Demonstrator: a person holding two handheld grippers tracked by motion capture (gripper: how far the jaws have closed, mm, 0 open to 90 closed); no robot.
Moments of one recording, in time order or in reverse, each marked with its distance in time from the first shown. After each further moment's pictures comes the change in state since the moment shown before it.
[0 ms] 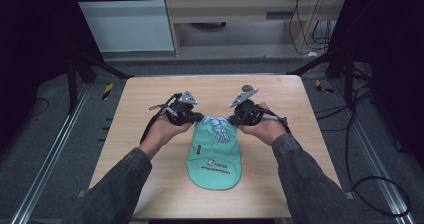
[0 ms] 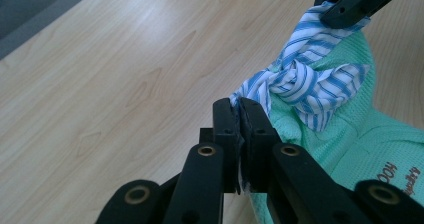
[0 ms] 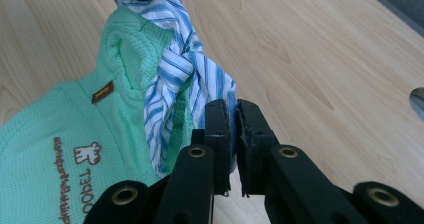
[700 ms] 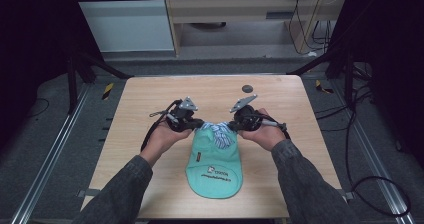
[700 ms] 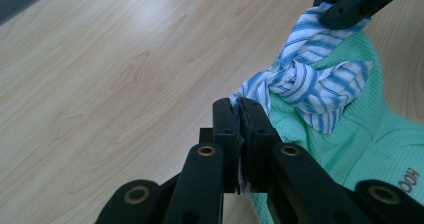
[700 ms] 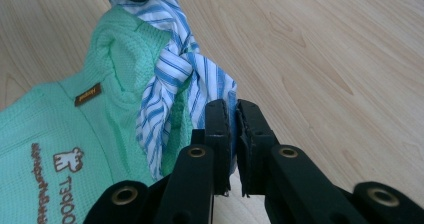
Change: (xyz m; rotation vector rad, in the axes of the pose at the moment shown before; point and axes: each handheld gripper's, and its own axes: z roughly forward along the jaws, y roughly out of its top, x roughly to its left) left arm -0.013 -0.013 0.004 0.002 -0.001 -0.043; right arm 0.010 -0.011 0.006 0.020 0.015 0.017
